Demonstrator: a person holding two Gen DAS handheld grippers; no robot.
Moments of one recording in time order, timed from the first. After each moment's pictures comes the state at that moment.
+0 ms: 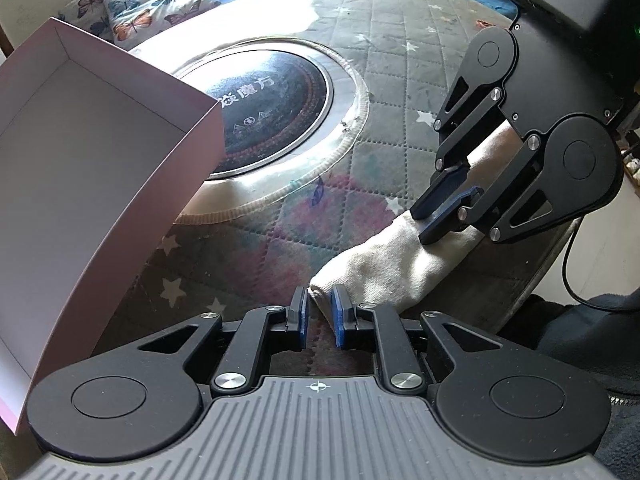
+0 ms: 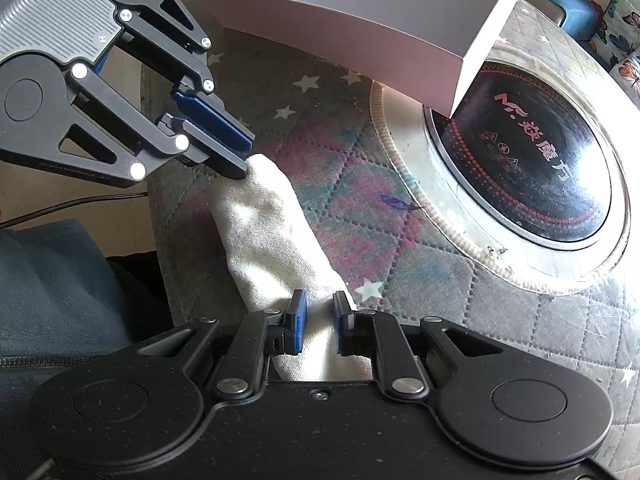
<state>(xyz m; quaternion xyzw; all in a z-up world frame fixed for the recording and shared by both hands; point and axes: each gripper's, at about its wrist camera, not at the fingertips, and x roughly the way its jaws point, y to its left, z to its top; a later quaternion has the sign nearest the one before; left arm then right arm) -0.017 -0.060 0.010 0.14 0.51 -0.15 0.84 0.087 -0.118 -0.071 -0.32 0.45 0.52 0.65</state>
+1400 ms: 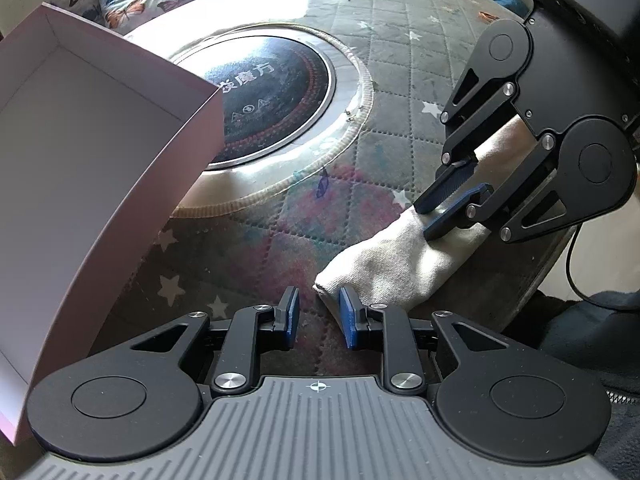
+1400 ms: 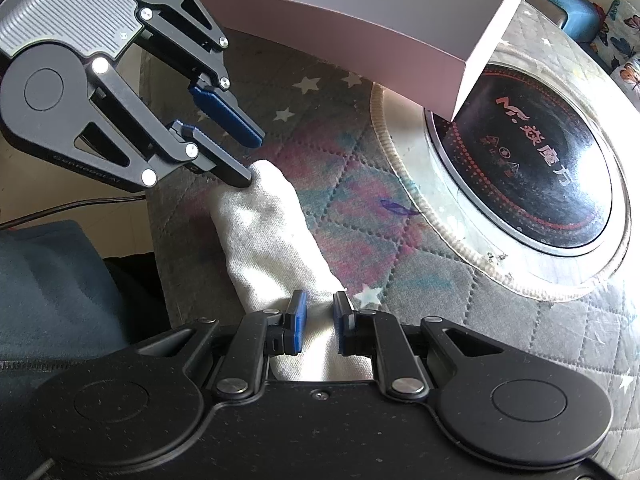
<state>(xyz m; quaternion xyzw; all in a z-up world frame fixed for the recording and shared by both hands) -0.005 -0.052 0.007 0.13 0.52 -0.16 0.83 0.089 -0.115 -0.071 -0.32 0.45 0.52 0.65</state>
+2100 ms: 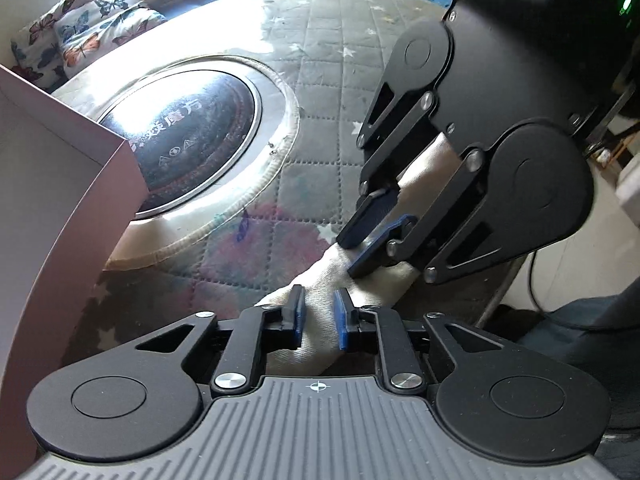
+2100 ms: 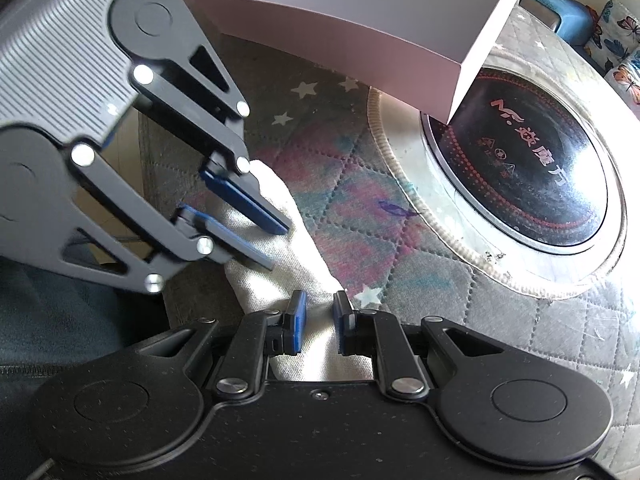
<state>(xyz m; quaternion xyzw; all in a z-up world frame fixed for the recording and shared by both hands) -0.005 -0.100 -0.013 0.16 0.49 -0.22 0.83 0.085 -0.119 -0.072 -0.32 0.44 0.52 0.66</state>
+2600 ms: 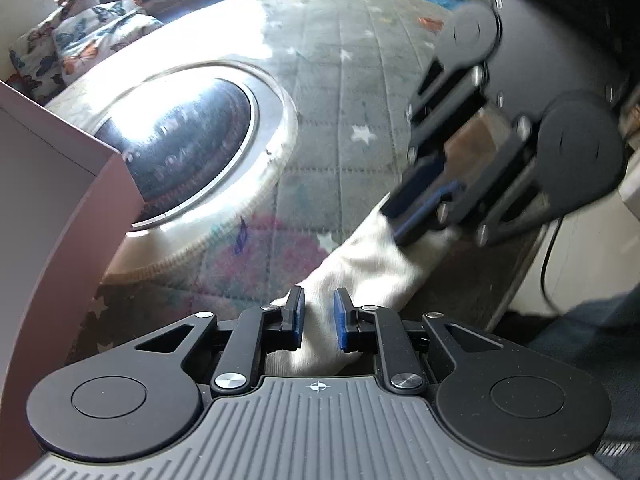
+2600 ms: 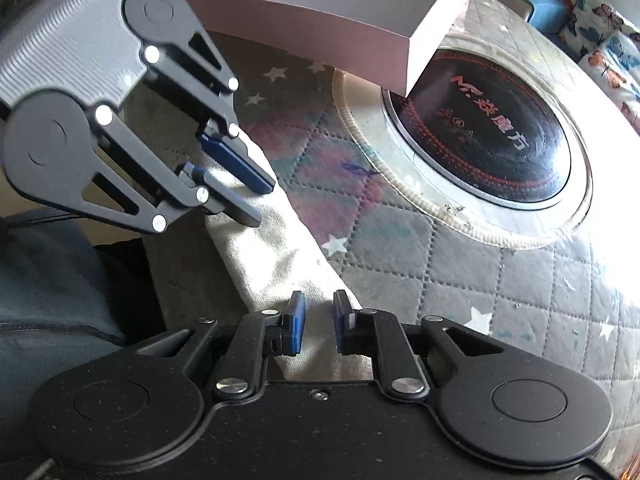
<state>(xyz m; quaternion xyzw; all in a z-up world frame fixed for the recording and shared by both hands) -0.002 -0.110 -0.003 0.13 0.46 -0.24 0.84 0.086 -0.150 -0.067 -0.32 0.44 0.49 0.68</state>
